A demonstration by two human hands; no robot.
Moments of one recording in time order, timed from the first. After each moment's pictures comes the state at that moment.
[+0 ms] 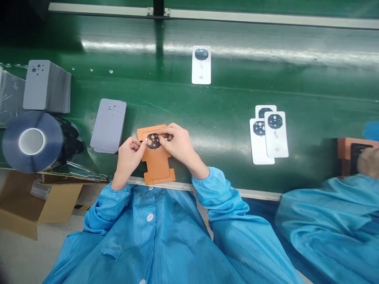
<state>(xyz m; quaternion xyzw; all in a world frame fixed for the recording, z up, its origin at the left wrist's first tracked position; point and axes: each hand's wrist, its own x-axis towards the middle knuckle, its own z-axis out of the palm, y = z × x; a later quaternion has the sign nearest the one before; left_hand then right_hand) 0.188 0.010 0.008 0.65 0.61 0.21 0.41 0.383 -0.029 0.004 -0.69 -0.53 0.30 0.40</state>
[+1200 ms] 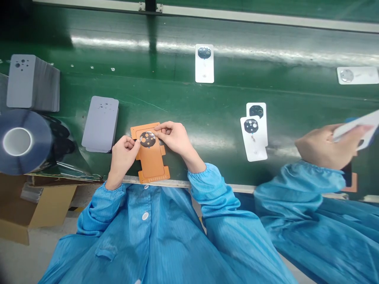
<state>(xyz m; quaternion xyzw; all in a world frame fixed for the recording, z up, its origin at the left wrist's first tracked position) 0.187 0.007 0.005 0.65 0.61 0.21 0.41 0.399 -0.023 -0.001 -0.68 -0.42 0.43 0.42</state>
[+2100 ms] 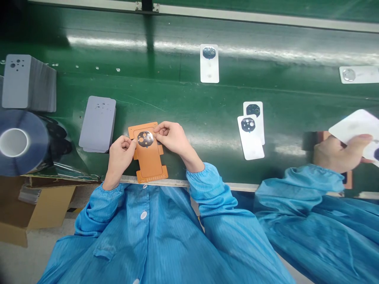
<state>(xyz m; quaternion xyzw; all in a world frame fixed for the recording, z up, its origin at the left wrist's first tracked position) 0.187 0.008 0.007 0.64 0.60 0.21 0.42 0.401 -0.026 -0.003 -0.67 -0.43 0.45 0.41</state>
